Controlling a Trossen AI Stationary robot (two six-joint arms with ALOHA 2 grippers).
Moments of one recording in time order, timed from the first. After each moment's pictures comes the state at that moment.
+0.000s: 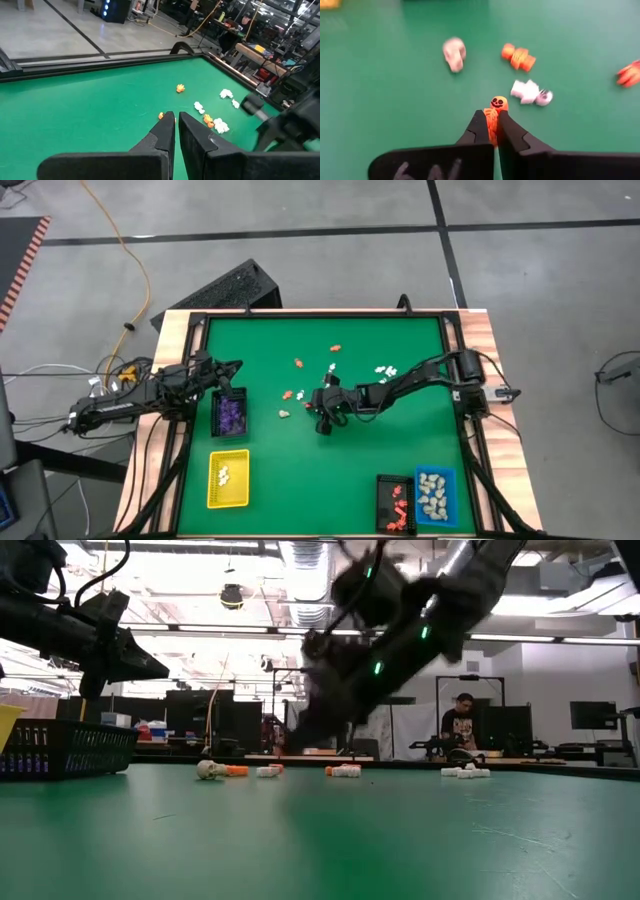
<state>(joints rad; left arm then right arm) 0.22 0.03 0.08 -0.17 -0.40 -0.47 0.05 1.92 1.03 0.31 0.21 0.11</state>
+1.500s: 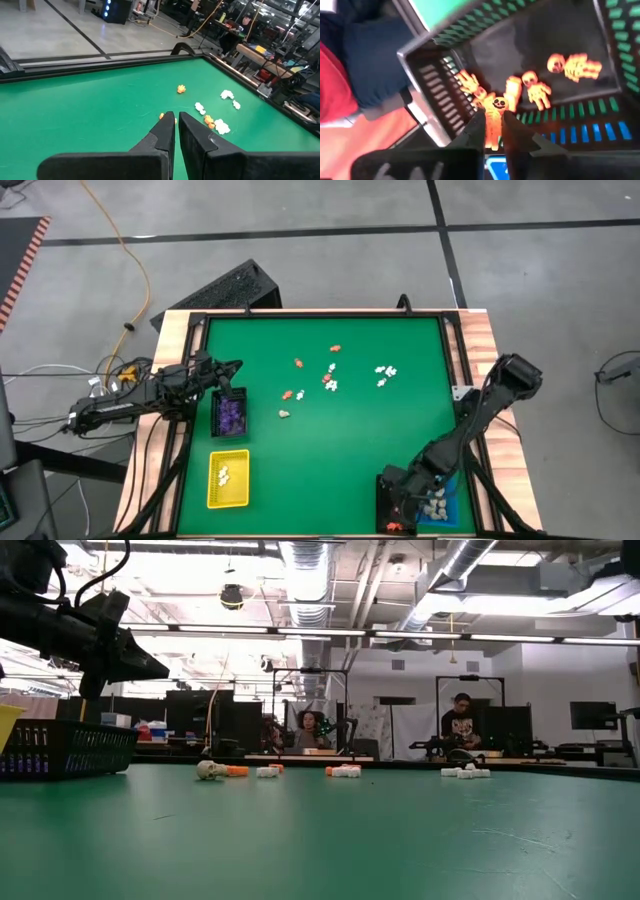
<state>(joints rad) 0.22 0.03 0.08 -0.17 -0.41 -0.47 0.77 1.60 1.03 -0.48 -0.22 1.36</state>
